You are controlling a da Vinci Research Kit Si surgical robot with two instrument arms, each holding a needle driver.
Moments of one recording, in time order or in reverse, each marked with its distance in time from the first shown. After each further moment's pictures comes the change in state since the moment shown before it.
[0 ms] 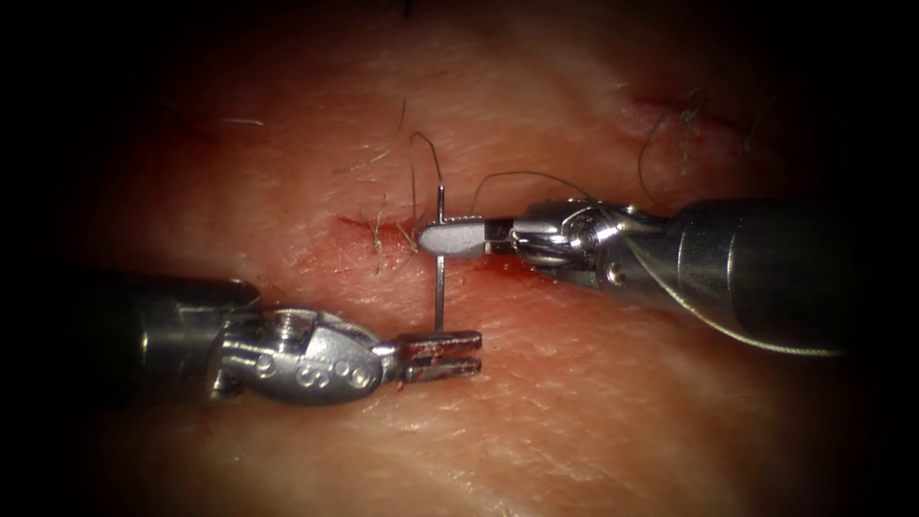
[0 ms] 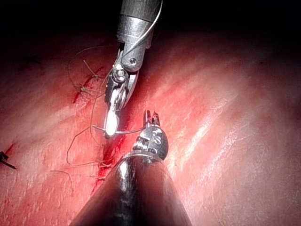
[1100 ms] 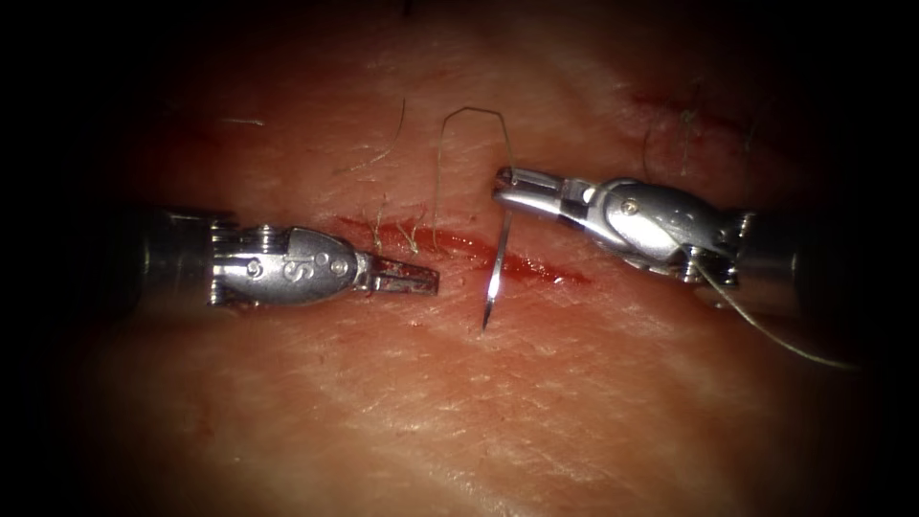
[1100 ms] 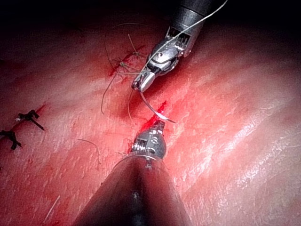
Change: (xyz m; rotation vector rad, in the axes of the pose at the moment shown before) right arm 0.002 0.002 -0.004 -0.063 0.308 -1.274; left arm -0.012 -0.005 0.001 -0.097 -0.133 -0.552
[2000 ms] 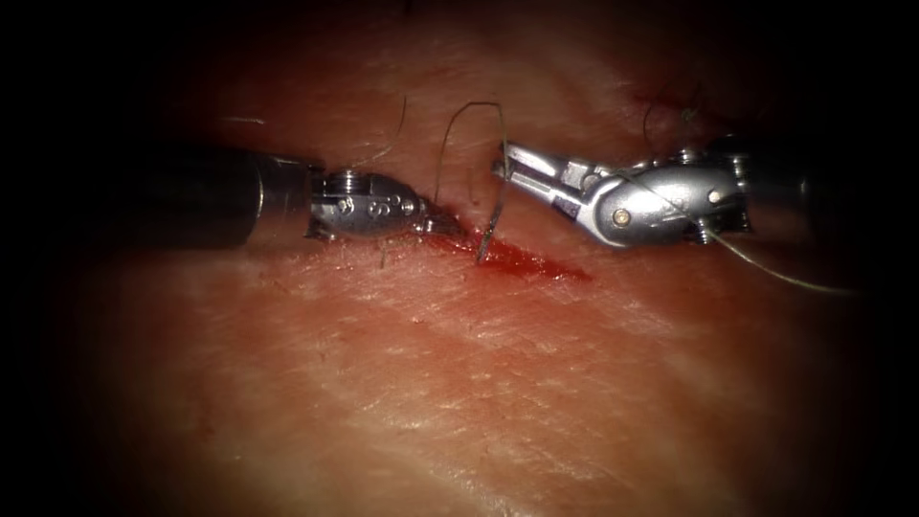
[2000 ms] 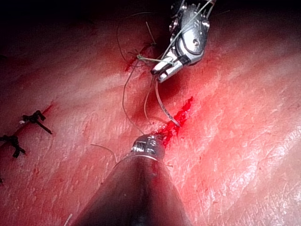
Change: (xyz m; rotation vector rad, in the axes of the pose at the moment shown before) right arm 0.000 -0.002 0.001 -0.103 -0.004 -0.468; left arm -0.005 -0.009 0.007 -0.034 -0.145 0.001
